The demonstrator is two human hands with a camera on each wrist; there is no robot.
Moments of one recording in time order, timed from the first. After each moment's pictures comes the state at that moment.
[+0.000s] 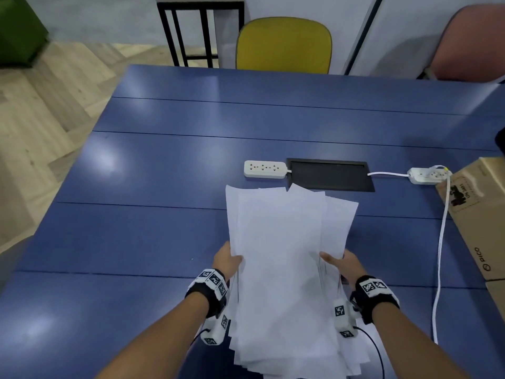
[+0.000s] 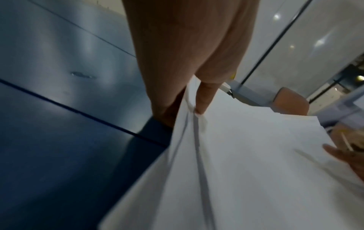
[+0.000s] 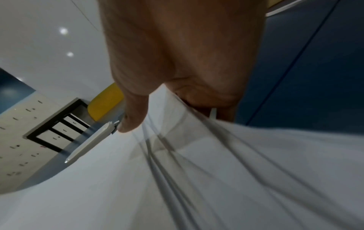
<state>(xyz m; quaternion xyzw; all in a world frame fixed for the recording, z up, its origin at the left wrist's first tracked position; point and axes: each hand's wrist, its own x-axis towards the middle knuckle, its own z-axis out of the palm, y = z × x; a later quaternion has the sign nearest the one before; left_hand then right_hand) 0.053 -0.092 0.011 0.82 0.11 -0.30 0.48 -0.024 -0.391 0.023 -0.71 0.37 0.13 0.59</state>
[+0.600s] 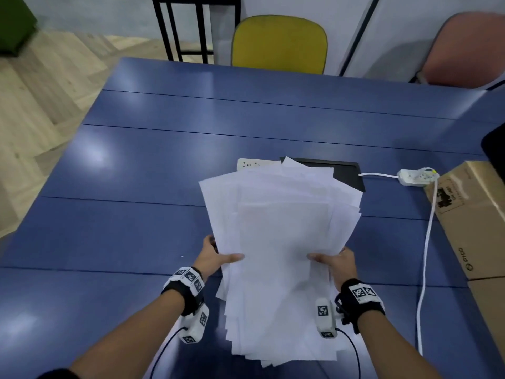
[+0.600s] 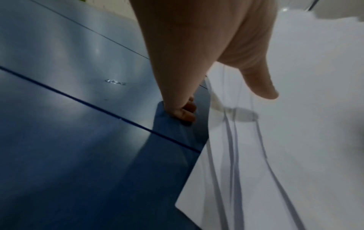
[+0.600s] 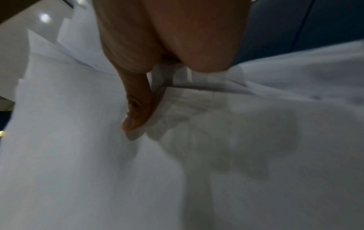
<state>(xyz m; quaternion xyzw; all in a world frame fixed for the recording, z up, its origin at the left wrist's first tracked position) 0.062 -0.069 0.001 0.72 0.14 -0.33 0.60 -0.031 -0.379 0.040 -0.65 0.35 -0.01 0.68</state>
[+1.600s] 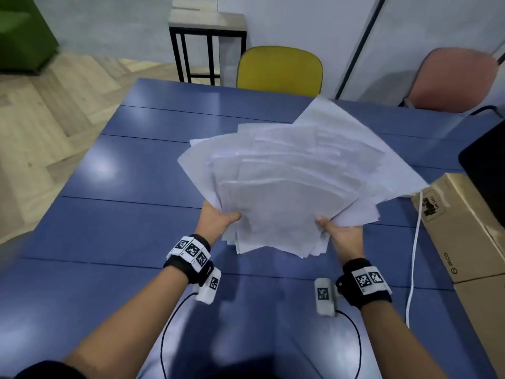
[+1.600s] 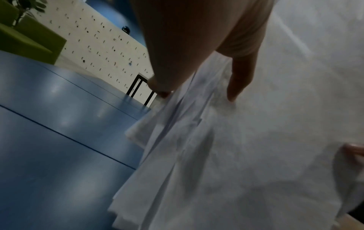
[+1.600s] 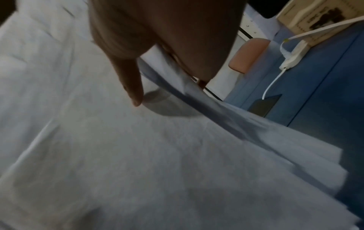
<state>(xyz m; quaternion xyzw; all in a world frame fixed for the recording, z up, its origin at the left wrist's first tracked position) 0.065 -0.090 0.157 0.70 0.00 -0.08 0.71 -0.017 -0.351 0.157 -0.67 0.26 -0.15 0.68</state>
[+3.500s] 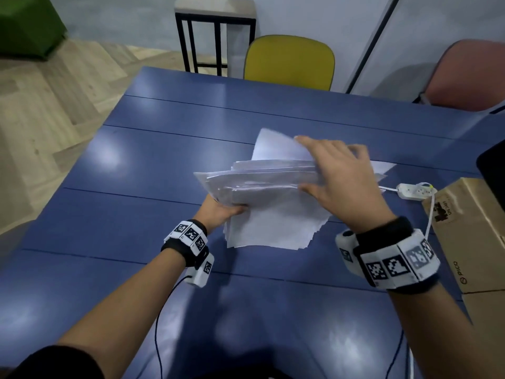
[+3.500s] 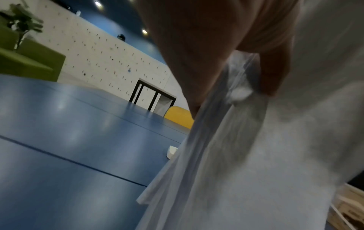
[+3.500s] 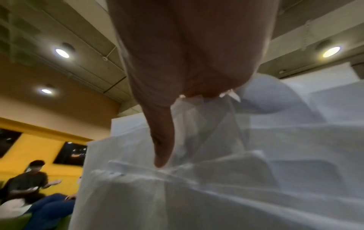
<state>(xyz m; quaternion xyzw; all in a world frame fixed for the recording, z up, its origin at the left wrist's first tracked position) 0.102 -0.088 0.144 0.70 -0.07 -0.14 0.70 0.038 -0.318 0.301 -0.98 -0.12 -0.16 0.04</state>
